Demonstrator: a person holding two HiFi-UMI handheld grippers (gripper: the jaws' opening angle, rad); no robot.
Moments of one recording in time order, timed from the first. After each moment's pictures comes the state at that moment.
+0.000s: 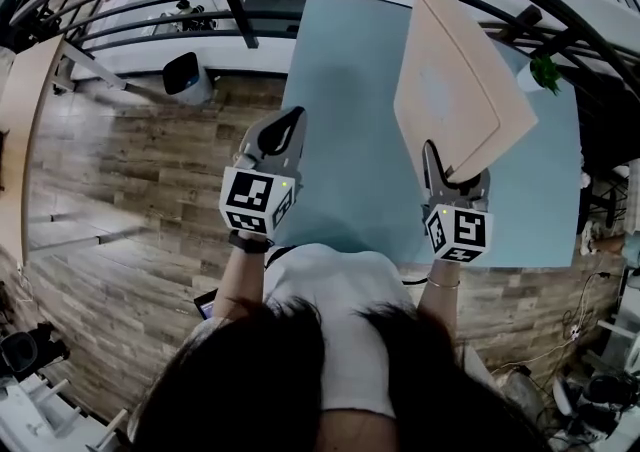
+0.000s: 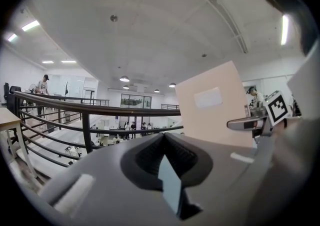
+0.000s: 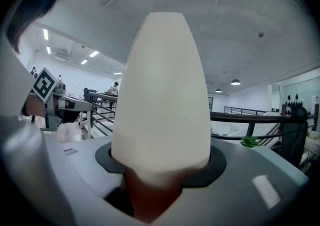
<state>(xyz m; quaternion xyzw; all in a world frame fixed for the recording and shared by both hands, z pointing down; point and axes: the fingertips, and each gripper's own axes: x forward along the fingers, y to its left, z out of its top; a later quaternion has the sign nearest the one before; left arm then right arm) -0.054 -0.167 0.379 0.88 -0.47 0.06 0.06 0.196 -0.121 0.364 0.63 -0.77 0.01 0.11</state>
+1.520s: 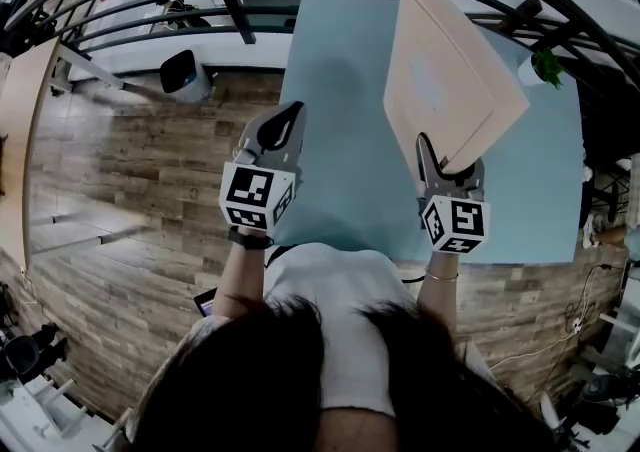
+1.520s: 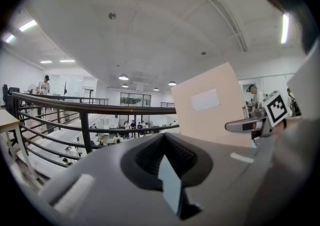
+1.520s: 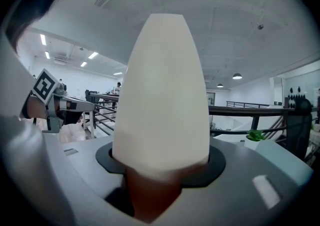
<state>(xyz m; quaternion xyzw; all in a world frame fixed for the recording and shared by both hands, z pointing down) -0.047 -0.178 0.385 0.88 -0.46 0.07 0.06 0.192 -0.136 0.381 0.62 -0.78 0.04 0.10</state>
